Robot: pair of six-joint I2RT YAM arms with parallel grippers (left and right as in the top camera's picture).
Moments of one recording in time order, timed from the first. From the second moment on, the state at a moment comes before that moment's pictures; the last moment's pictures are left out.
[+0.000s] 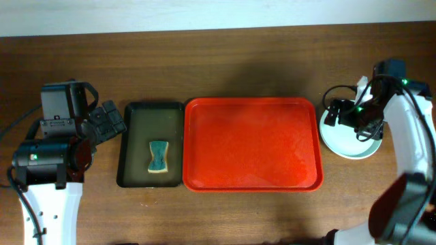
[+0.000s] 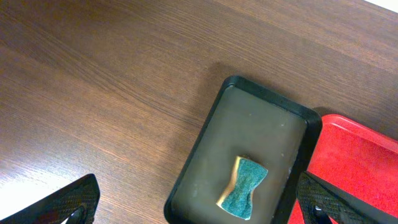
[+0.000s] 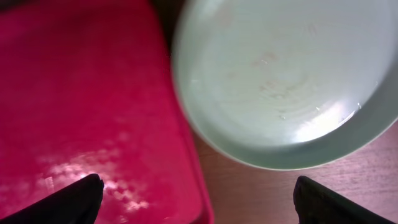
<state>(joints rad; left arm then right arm) 0.03 1.20 1.41 -1.14 -0.21 -0.34 -0.28 1.68 1.37 -1.12 -0.16 0.04</state>
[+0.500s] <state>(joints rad) 0.03 1.20 1.41 -1.14 -0.21 -0.34 0.14 1.10 1.37 -1.12 -0.13 0.04</state>
